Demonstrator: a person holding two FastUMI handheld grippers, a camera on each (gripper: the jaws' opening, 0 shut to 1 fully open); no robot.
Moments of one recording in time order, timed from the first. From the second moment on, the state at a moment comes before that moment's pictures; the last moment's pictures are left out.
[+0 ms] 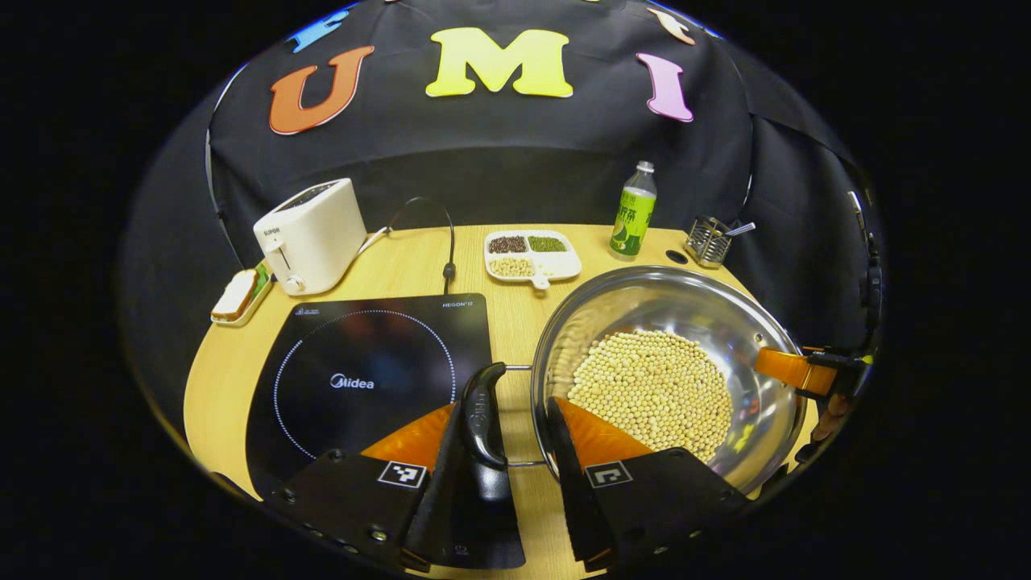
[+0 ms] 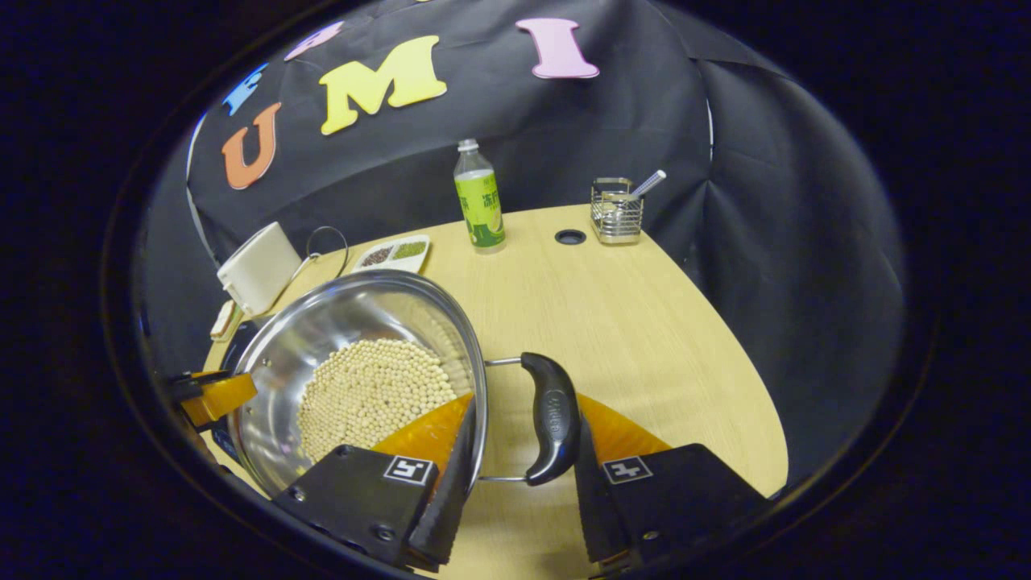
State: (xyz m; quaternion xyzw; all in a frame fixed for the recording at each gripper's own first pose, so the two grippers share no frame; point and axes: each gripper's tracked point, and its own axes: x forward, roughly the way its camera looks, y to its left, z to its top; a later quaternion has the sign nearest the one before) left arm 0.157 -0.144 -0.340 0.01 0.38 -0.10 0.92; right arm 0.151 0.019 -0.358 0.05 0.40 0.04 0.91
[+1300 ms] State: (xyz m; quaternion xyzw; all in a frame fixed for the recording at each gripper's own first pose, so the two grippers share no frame) left arm 0.175 0.033 -0.225 -0.03 0.30 -0.03 0.95; right arm 0.166 0.200 -0.240 0.05 0.36 0.11 0.92
